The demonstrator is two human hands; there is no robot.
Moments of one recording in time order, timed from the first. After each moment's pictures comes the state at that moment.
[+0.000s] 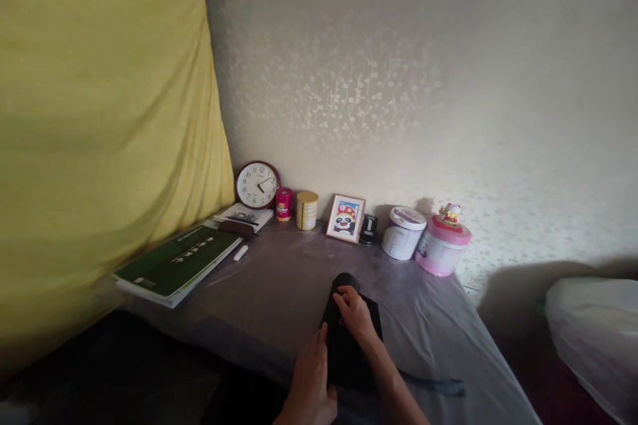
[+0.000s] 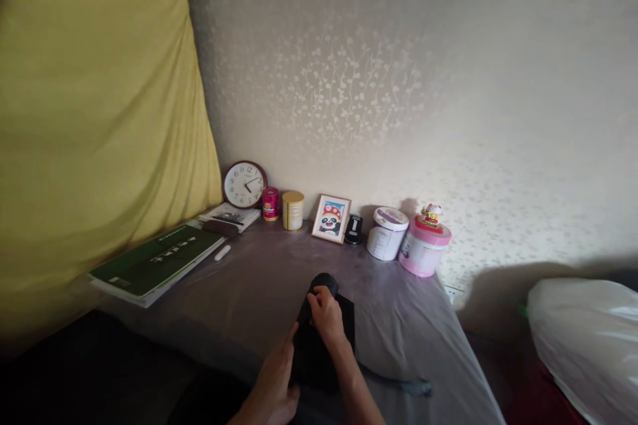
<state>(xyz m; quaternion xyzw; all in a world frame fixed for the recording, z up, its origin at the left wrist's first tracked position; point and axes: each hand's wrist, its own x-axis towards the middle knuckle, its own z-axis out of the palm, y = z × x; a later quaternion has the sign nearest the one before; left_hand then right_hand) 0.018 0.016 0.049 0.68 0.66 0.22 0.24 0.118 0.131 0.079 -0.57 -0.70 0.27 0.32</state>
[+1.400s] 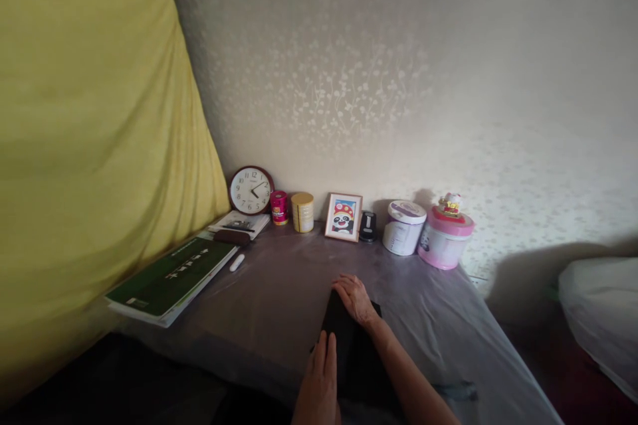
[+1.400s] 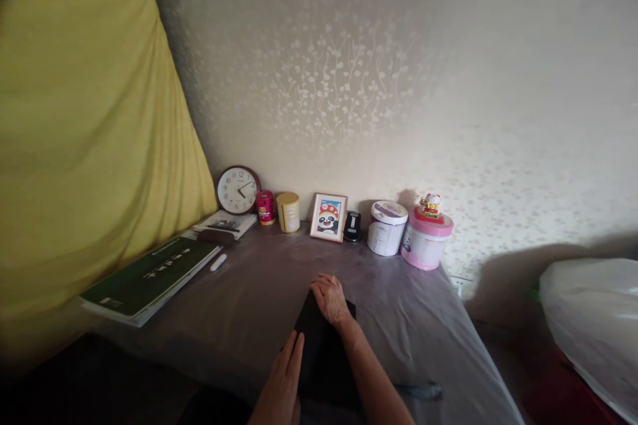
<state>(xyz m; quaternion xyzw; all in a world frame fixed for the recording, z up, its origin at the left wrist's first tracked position) 0.021 0.014 0.064 0.69 0.66 0.15 0.26 0.135 0.189 0.055 -0.39 -0.86 0.14 0.30</state>
